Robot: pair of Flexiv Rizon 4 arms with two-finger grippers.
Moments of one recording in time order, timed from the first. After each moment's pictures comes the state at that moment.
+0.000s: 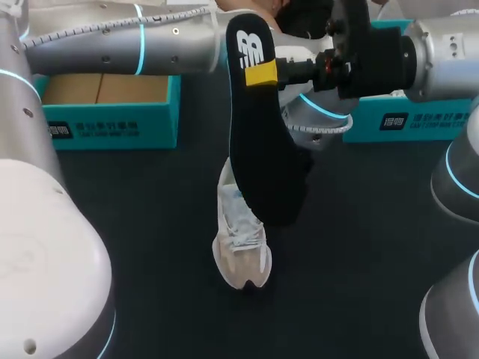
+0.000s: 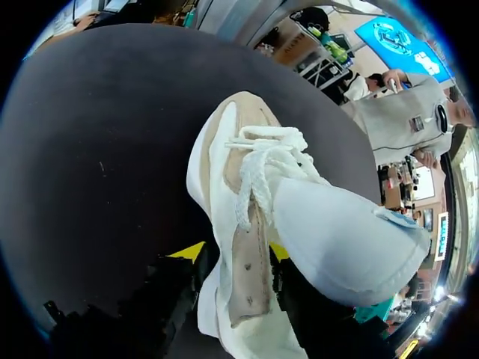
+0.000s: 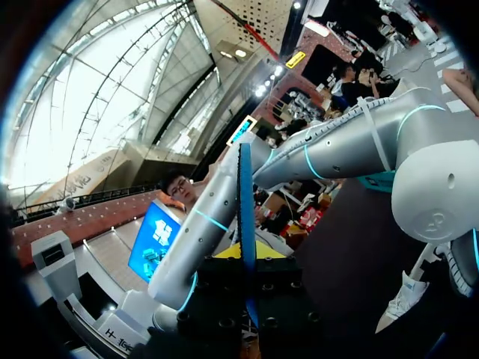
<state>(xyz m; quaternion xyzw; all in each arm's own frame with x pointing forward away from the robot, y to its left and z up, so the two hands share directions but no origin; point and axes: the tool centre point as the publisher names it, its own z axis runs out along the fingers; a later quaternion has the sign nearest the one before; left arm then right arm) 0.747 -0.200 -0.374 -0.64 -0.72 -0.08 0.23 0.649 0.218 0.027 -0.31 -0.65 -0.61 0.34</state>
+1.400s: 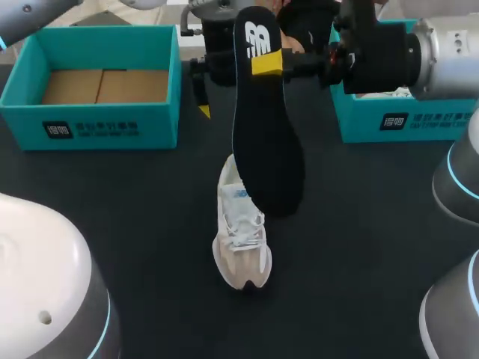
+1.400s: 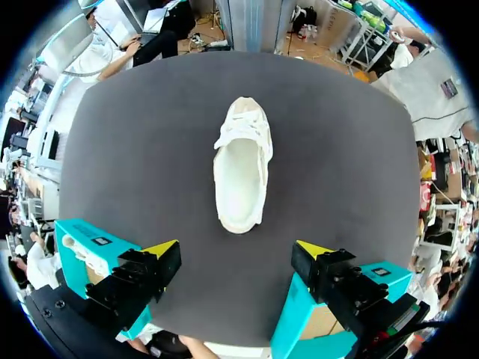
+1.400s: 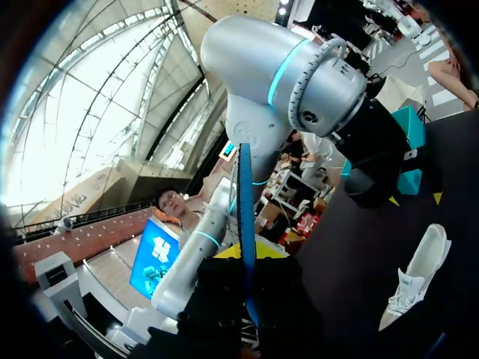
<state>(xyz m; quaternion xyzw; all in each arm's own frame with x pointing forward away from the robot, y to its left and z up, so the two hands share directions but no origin) 0.850 -0.157 -0.187 -0.66 -0.75 0.05 0.00 0.673 0.207 0.026 -0.36 -0.62 -0.61 0.34</state>
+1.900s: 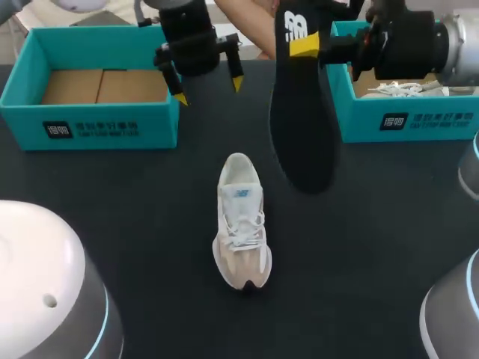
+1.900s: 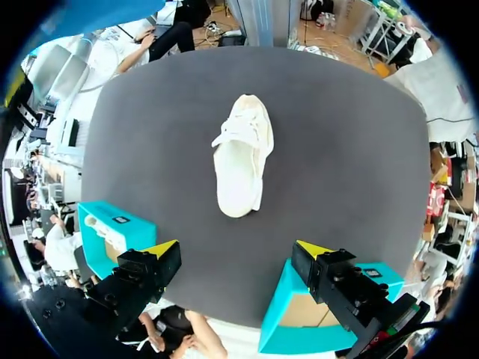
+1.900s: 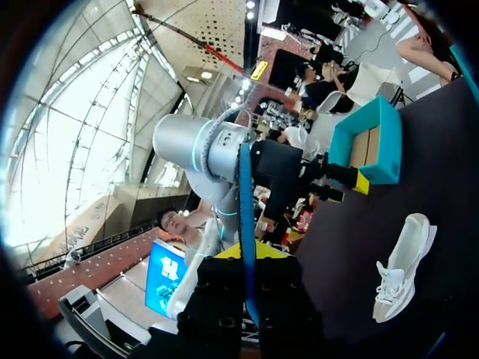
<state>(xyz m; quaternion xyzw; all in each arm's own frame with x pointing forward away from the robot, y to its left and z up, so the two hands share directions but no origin) 0.842 -0.118 -0.144 -0.64 -0.76 0.06 -0.09 0.727 0.152 0.012 -0.42 -0.58 -0.59 0.38</state>
